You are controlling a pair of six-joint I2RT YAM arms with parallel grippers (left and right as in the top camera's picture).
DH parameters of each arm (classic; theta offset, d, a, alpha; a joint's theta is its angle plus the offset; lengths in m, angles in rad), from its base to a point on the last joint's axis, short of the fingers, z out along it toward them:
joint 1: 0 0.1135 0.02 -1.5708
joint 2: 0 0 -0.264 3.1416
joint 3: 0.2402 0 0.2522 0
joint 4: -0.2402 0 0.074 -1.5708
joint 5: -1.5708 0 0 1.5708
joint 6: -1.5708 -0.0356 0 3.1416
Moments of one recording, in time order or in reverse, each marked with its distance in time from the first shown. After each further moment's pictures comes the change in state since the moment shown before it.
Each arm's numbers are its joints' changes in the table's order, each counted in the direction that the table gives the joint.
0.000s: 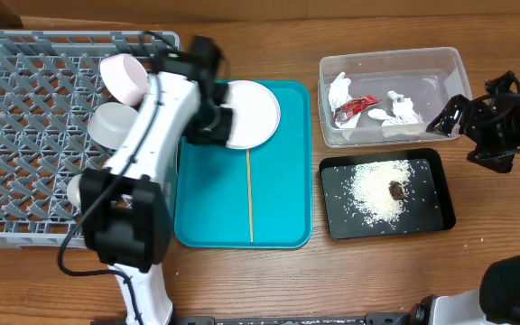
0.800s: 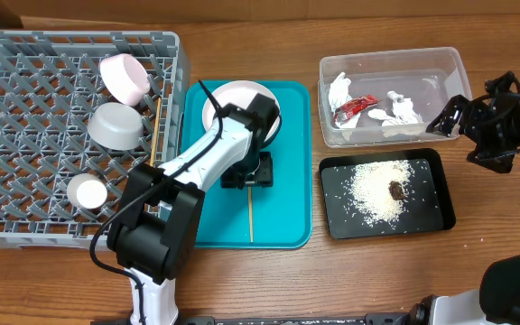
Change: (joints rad) left arm -0.222 -0.005 -0.382 0.319 0.060 0.391; right arm 0.000 0.000 0.000 -0.003 0.000 0.000
